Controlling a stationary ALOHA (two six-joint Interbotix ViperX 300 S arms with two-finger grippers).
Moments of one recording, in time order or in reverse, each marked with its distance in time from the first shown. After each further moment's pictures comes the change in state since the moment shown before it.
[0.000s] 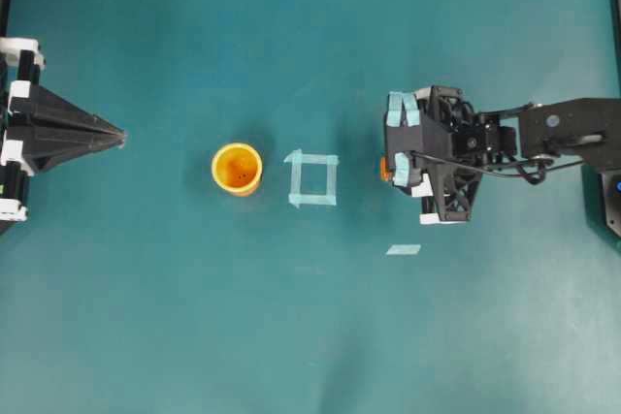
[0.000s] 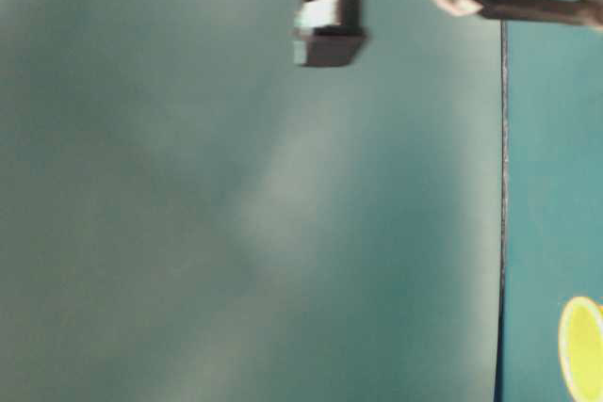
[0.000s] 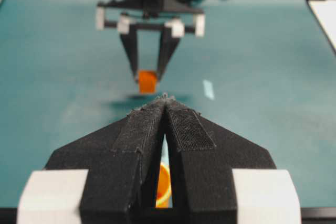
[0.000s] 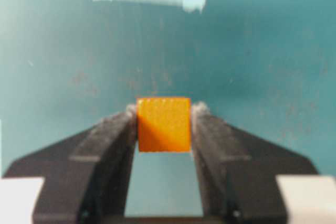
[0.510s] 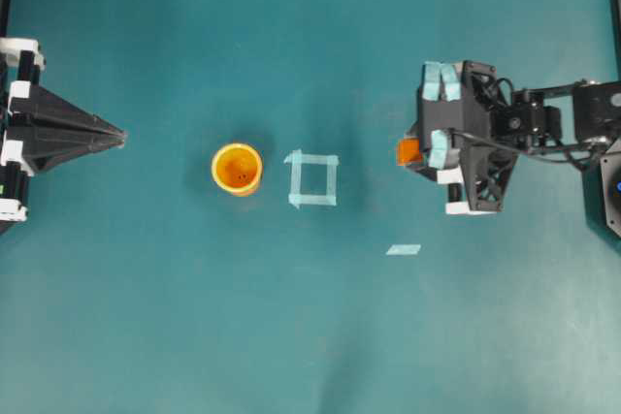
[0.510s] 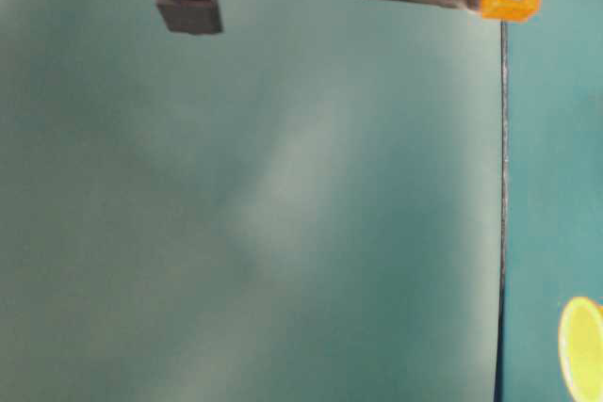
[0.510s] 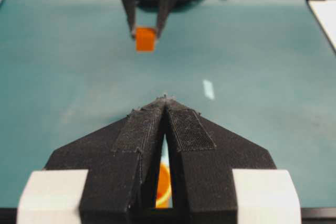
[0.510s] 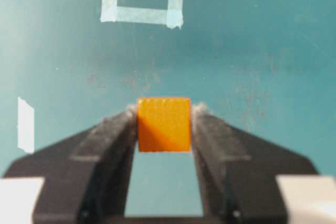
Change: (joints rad) left arm 0.000 0.000 0.002 0.002 0.000 0.000; right arm 0.005 -0.225 -0.023 0.012 0.199 0.002
